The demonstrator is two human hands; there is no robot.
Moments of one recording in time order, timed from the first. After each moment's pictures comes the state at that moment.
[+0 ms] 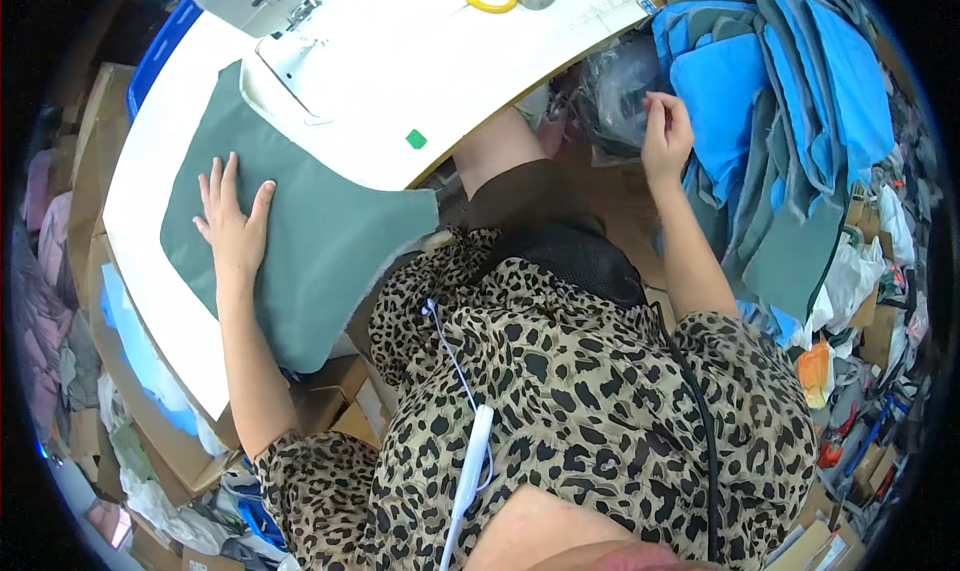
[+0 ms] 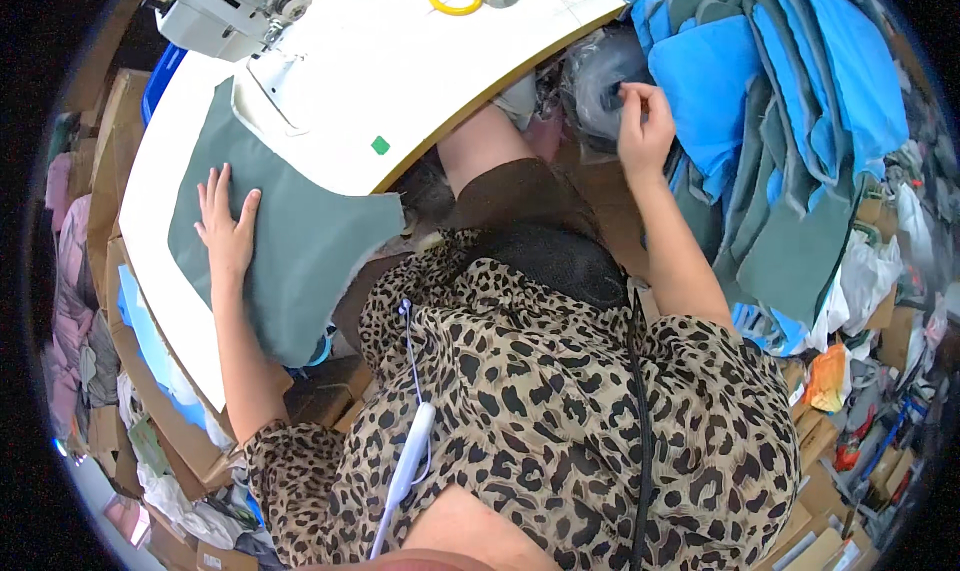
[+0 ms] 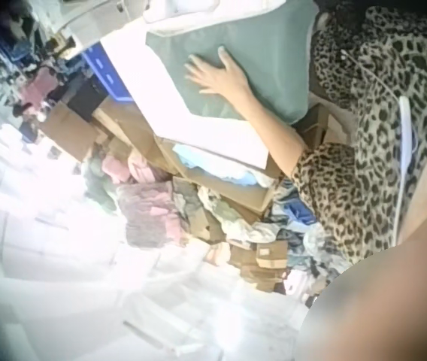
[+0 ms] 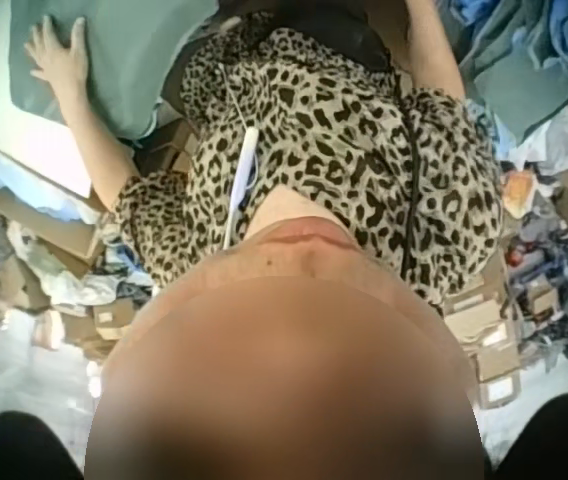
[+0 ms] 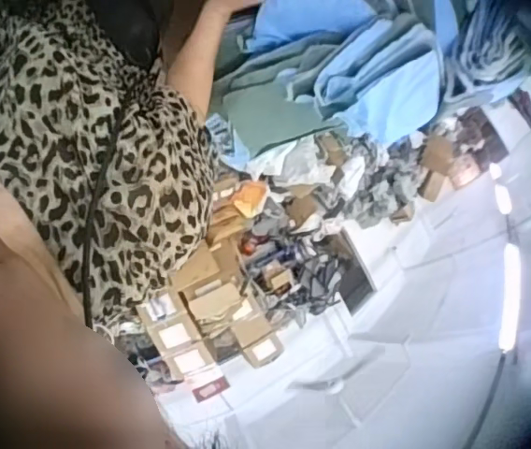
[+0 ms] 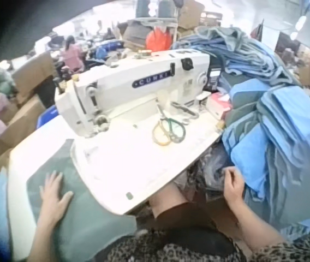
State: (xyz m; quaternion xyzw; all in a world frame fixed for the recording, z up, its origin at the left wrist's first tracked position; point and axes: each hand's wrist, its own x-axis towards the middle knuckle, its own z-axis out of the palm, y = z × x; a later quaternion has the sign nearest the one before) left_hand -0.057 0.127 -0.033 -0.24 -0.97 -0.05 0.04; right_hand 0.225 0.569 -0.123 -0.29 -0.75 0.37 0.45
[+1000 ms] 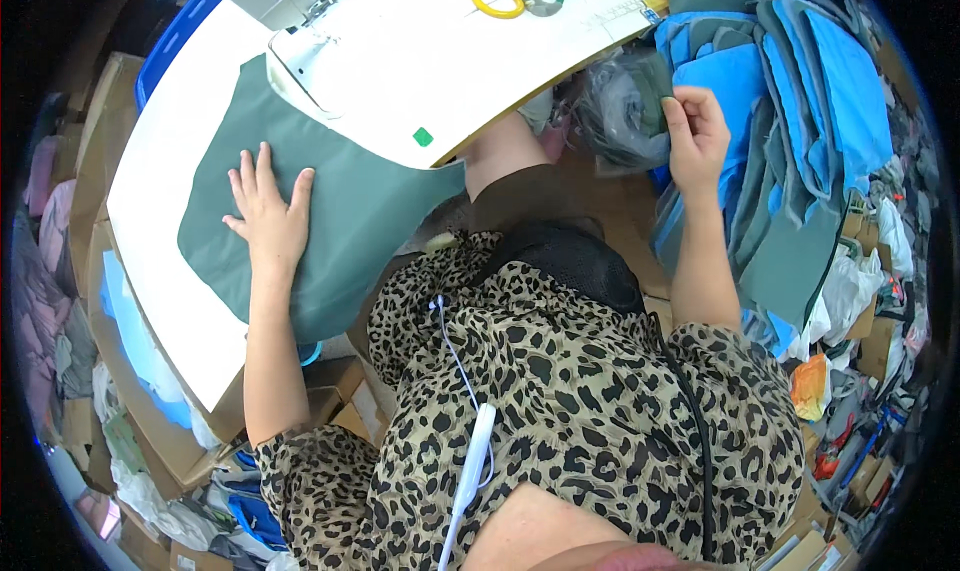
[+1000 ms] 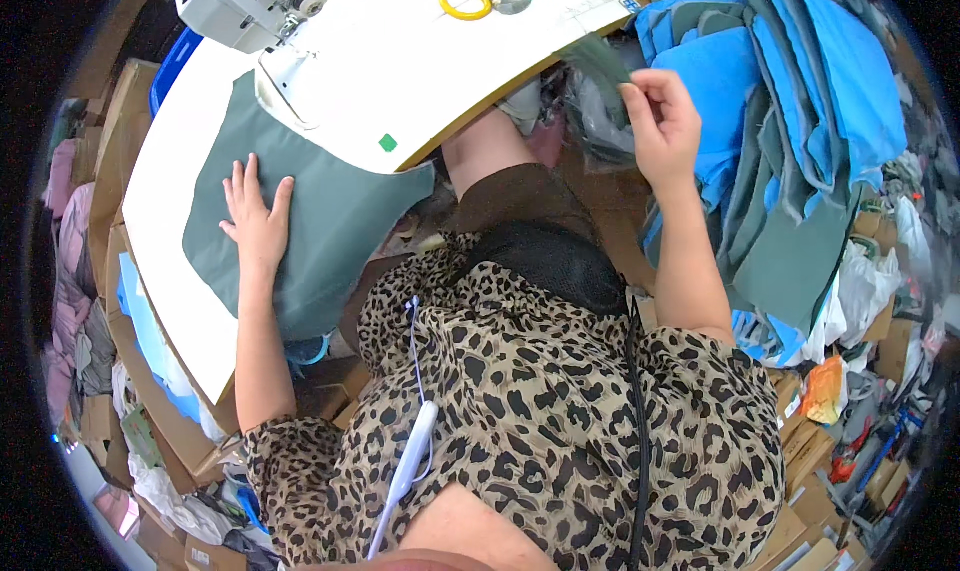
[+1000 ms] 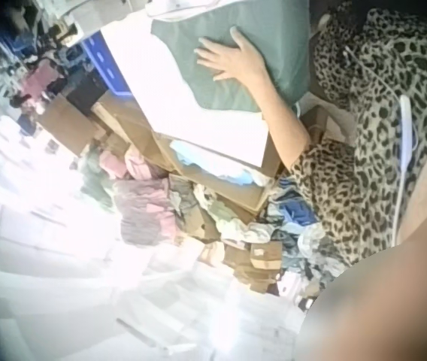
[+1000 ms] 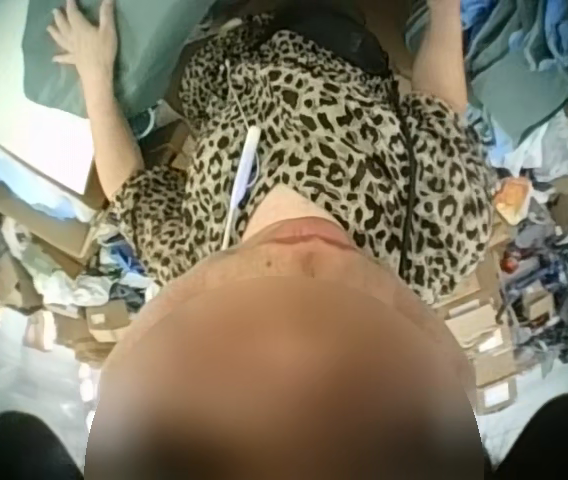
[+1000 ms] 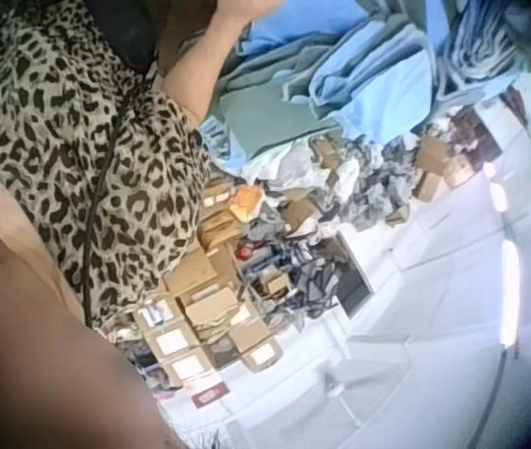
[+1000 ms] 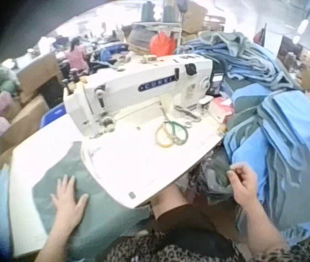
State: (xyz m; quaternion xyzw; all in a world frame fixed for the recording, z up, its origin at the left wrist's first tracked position) left_hand -0.020 0.159 -0.037 -0.18 -0.98 -0.07 0.01; right_hand 0.221 0.549 -0.035 -0.13 -0.77 0.49 0.38
